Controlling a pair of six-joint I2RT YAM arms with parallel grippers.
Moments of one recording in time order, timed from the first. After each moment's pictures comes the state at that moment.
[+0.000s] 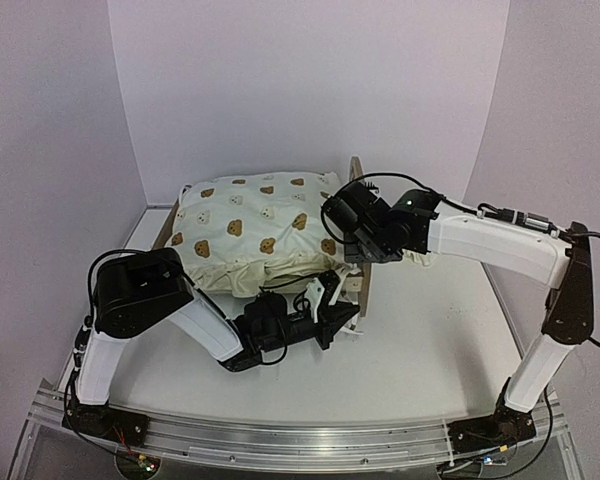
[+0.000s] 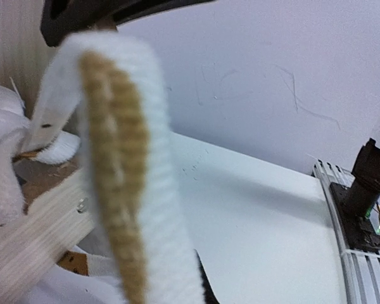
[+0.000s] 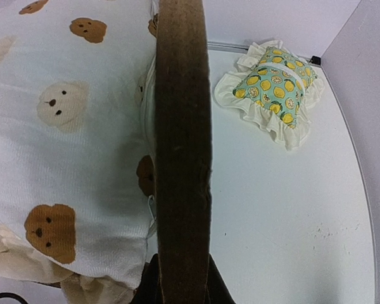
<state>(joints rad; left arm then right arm) -1.13 2.19 1.00 1.24 0.10 -0.15 0.95 1.74 1.58 -0.88 0.74 0.72</state>
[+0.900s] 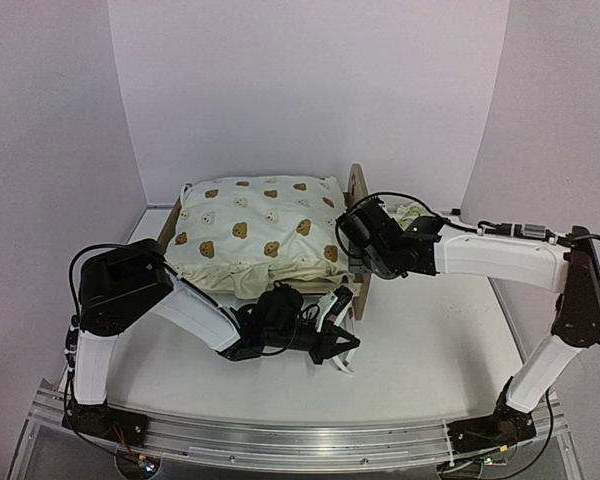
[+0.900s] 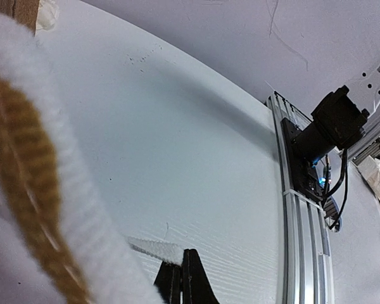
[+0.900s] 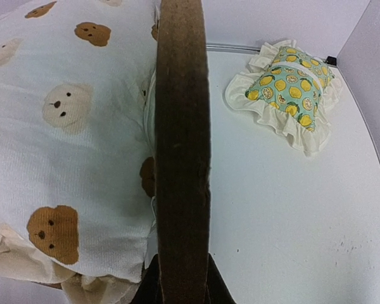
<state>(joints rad) -1.12 2.10 1.04 0.75 0.39 -0.37 0.89 1.68 1.32 -0.56 0.70 0.65</state>
